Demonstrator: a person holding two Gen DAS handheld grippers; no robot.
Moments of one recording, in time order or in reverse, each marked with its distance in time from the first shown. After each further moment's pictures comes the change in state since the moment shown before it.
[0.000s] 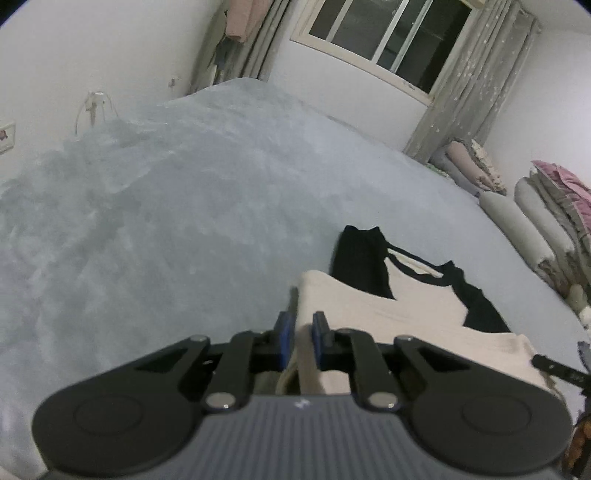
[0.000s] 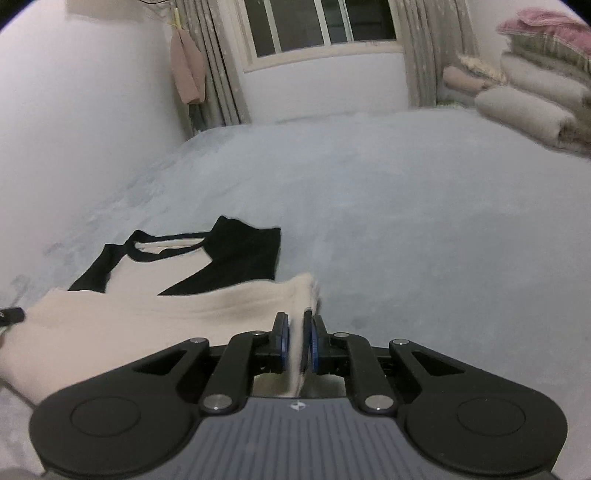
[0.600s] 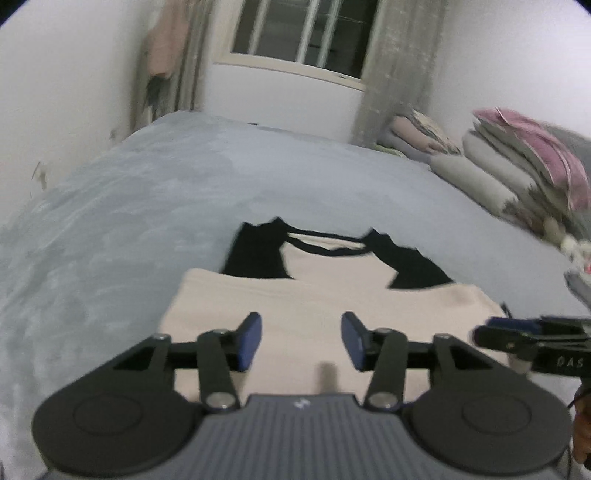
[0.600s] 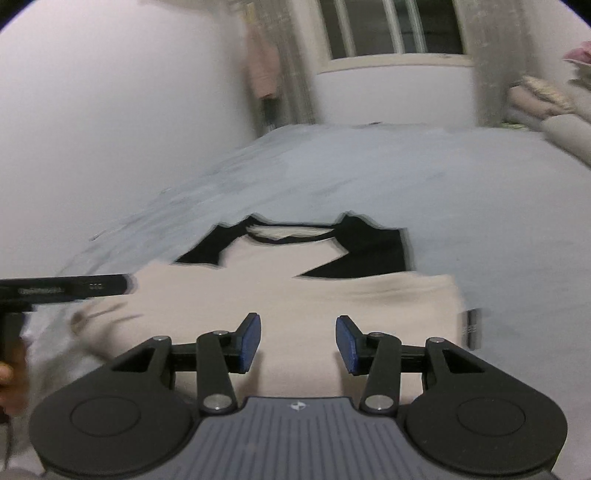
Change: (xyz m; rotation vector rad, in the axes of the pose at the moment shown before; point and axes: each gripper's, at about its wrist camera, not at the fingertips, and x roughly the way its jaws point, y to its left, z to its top) left arm -0.015 -0.108 -0.036 0.291 -0.049 -0.039; right arm -0.035 0.094 -0.014 -0.130 -0.012 0.197
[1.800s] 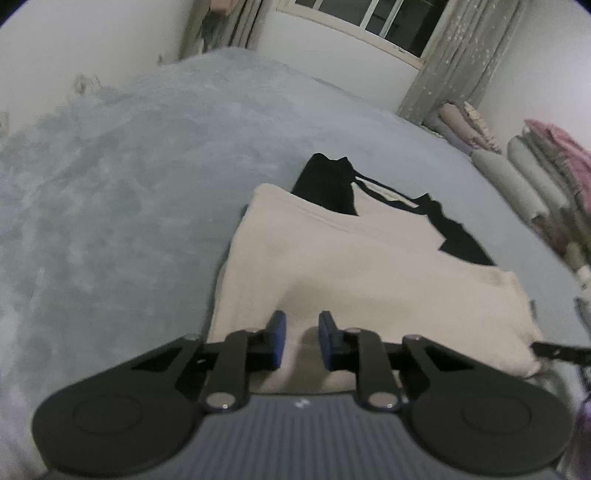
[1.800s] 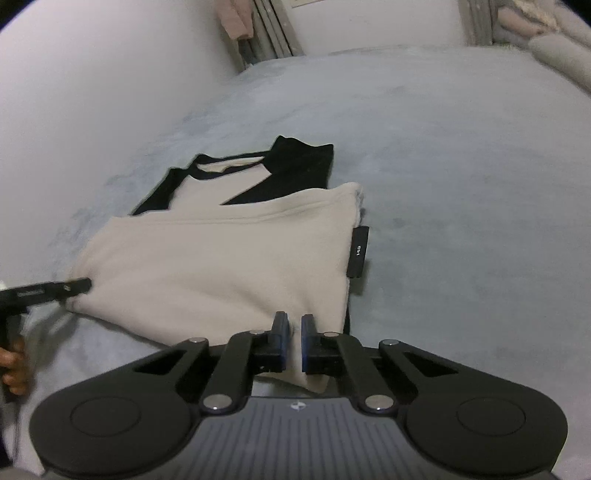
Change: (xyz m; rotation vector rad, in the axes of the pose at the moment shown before) left arm 0.003 0.066 -0.029 -0.261 0.158 0.005; right arm -0.011 -0.110 -0.013 0.147 0.227 0.044
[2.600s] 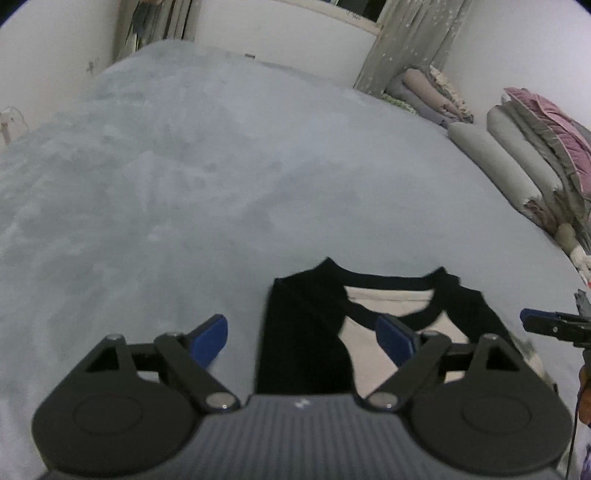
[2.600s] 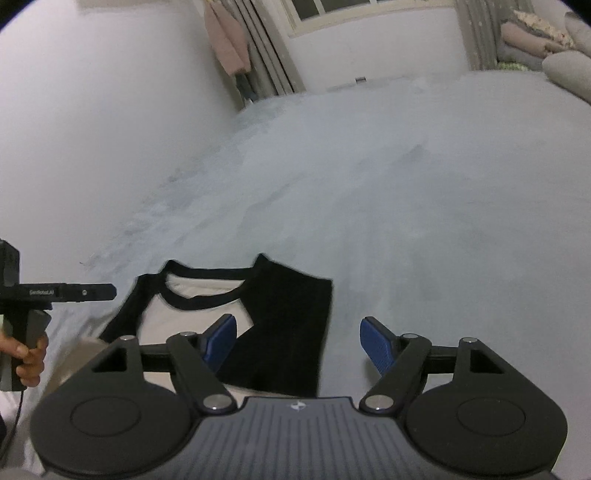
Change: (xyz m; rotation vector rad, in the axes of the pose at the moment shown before) left arm 0.139 -0.021 0.166 0.160 0.100 -0.072; right arm 0.089 -0.020 0.139 0.016 -0.087 0.012
